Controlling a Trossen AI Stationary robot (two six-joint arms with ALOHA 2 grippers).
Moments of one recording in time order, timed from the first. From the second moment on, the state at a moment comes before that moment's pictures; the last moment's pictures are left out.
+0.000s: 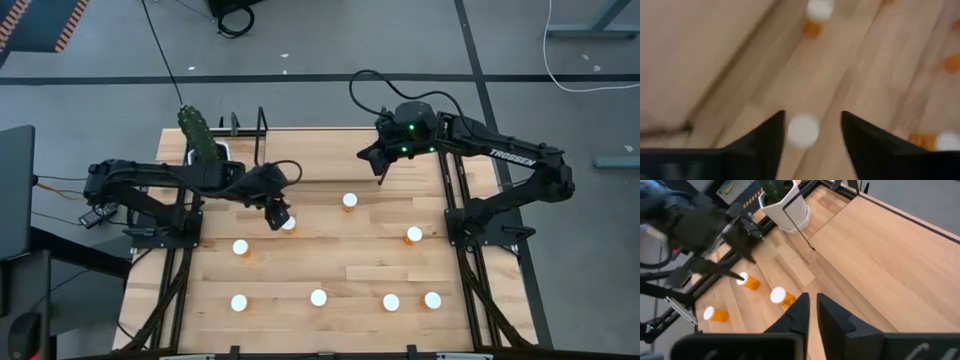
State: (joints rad) left arm 0.00 1.35 1.20 -0.83 -0.16 -0.50; right arm -0.31 1.25 1.35 -0.70 -0.11 0.53
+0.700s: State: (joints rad) left arm 0.06 1.71 1.21 -0.81 0.05 -0.78; right arm -0.31 1.19 1.35 -0.78 -0.10 0.41
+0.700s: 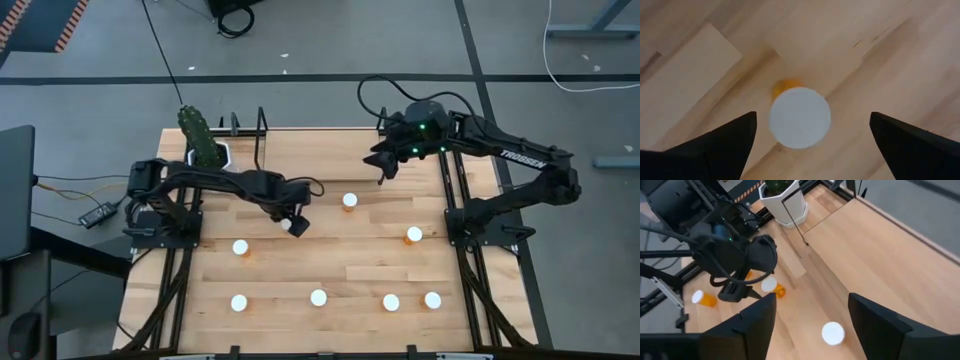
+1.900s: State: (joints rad) left arm 0.05 1.77 1.21 -0.78 0.07 -0.74; right arm -0.31 1.18 1.35 -0.83 -0.08 0.31
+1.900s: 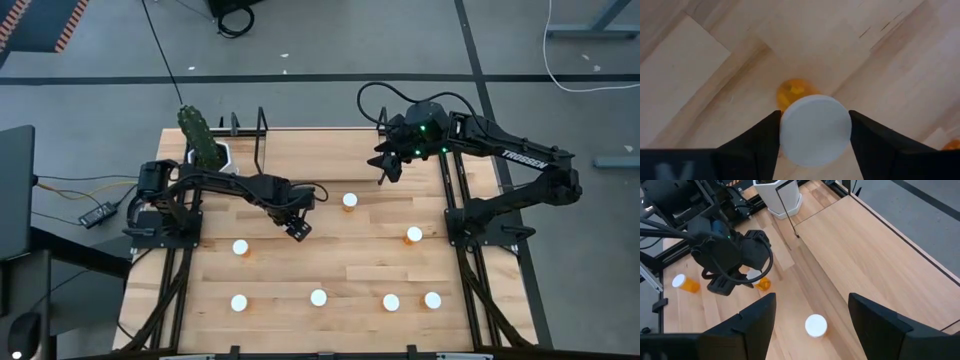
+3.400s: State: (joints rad) left arm 0.66 2.13 2.09 -1.35 -0.12 0.40; right arm -0.31 1.04 1.35 -0.83 0.17 0.41
